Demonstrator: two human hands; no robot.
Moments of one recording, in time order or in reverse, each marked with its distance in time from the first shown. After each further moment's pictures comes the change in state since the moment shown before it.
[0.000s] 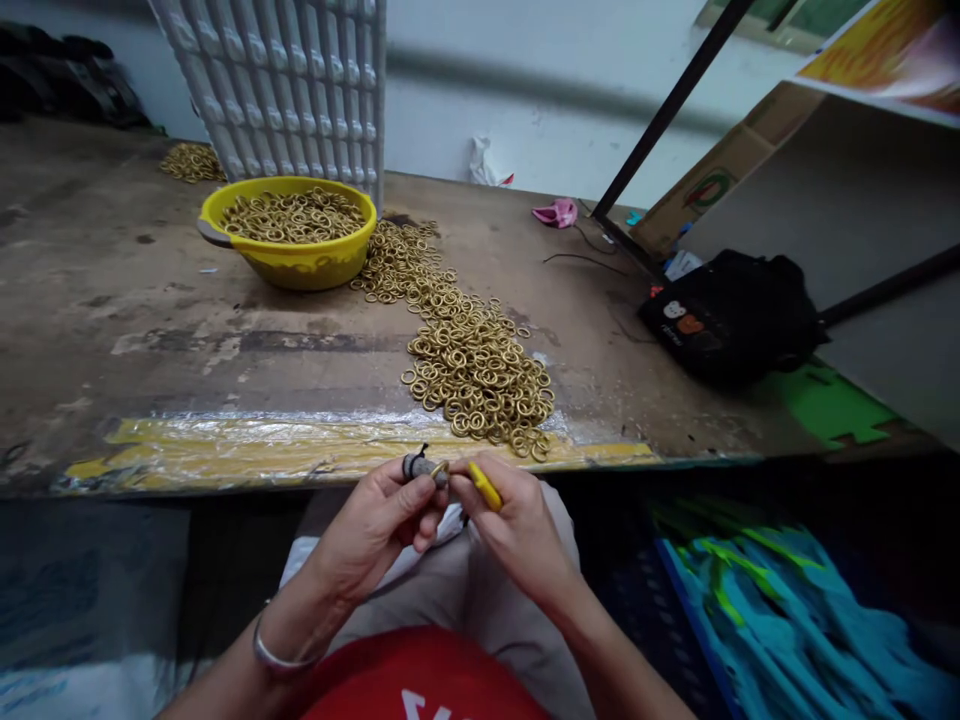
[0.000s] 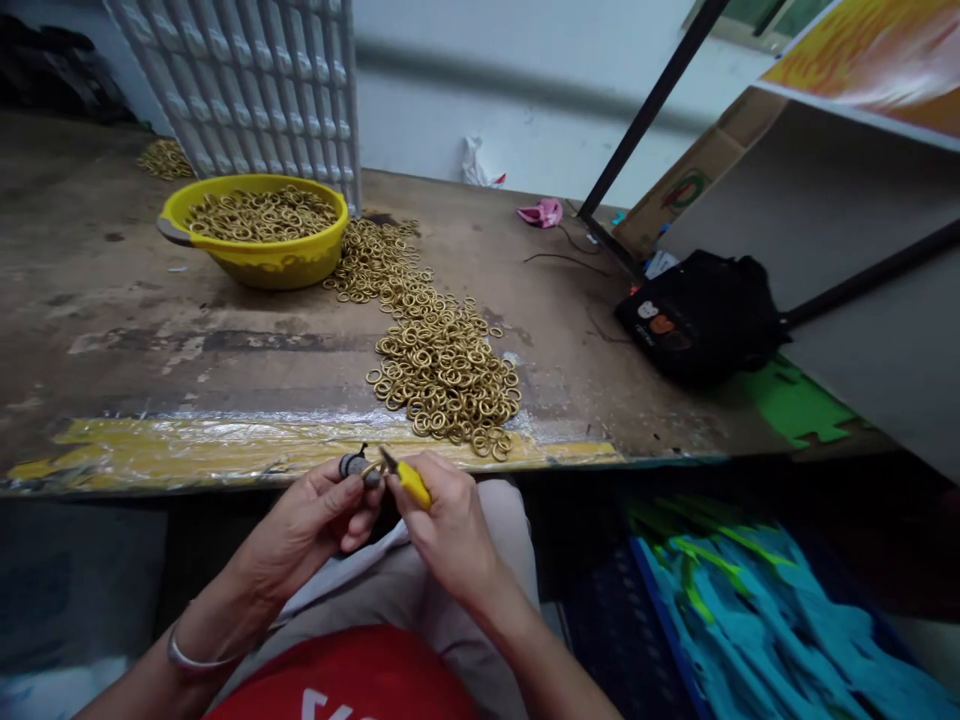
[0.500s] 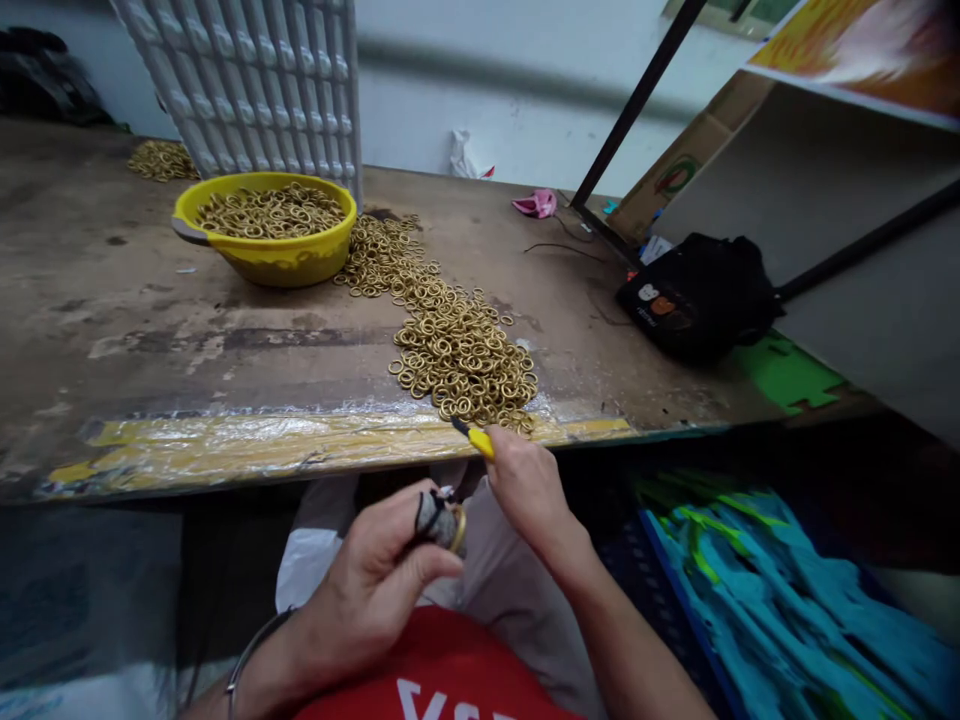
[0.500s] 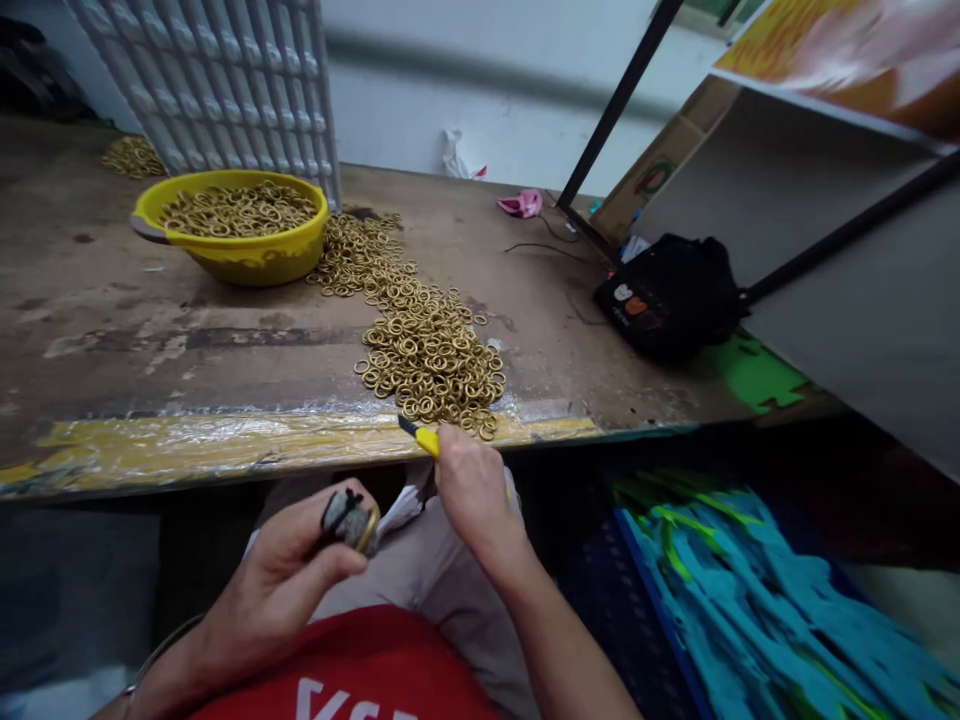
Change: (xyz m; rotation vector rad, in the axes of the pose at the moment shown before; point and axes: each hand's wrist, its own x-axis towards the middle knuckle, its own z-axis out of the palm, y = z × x) left_hand -0.033 -0.001 0.015 0.787 -0.080 0.317; right_hand -0.004 0.016 -0.015 -1.004 0.029 0.100
